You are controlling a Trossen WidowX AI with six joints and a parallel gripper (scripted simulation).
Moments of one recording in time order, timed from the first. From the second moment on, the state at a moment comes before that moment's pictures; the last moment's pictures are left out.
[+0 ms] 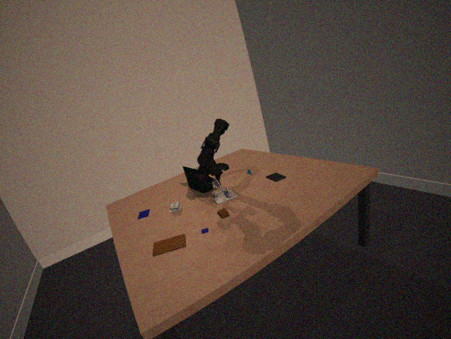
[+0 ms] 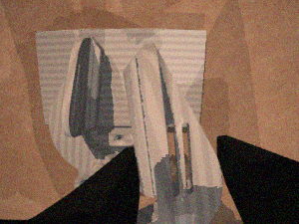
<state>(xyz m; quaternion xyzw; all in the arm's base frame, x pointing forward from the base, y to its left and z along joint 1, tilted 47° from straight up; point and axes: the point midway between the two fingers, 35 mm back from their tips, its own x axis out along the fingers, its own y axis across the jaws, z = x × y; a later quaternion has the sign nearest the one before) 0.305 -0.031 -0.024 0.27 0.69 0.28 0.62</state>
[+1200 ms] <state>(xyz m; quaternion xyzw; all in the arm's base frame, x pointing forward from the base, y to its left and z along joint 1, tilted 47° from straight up) 0.307 -0.029 -0.023 0.27 0.69 0.28 0.61</state>
